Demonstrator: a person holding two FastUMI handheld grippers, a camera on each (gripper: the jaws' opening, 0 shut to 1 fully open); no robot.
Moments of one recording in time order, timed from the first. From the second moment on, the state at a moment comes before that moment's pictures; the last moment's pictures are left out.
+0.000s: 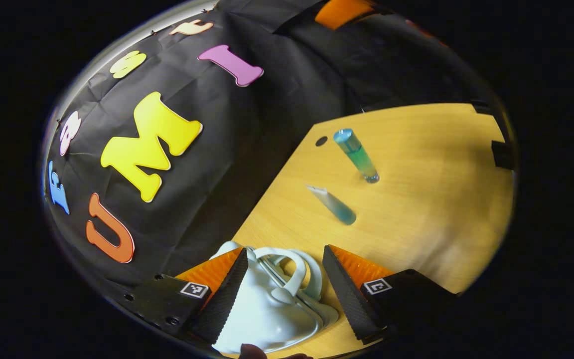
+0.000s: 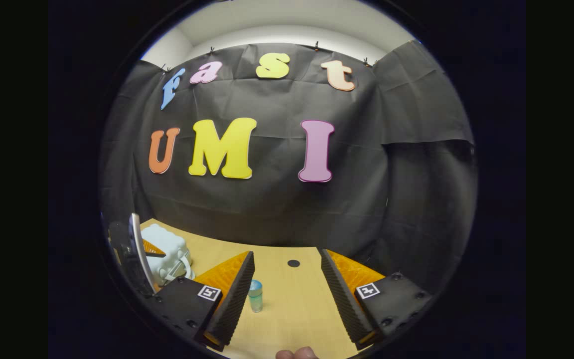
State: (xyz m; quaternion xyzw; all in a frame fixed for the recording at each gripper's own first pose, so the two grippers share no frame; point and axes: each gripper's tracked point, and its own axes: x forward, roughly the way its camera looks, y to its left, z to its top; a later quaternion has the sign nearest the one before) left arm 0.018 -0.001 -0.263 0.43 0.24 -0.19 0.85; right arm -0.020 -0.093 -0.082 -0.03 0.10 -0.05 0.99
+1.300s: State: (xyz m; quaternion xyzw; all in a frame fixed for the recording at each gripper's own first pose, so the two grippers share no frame) left arm 0.060 0.047 -0.282 0.50 0.30 -0.16 0.79; right arm -0.029 -0.108 -0.082 -0.01 0.11 -0.08 0.99
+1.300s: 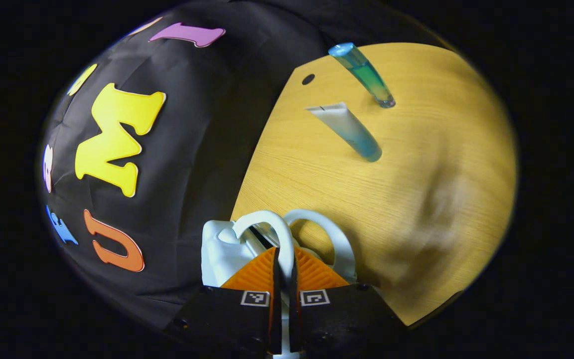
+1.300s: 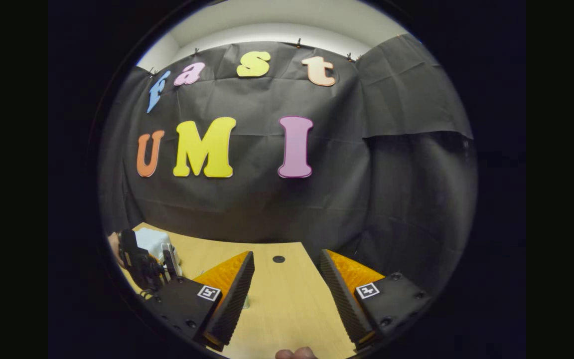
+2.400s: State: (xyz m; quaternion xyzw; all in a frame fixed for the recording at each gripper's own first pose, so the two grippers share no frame) left arm 0.017 0.389 -0.158 0.13 0.18 0.11 0.97; right arm -0.002 0.045 -0.059 -0.08 0.11 0.04 0.99
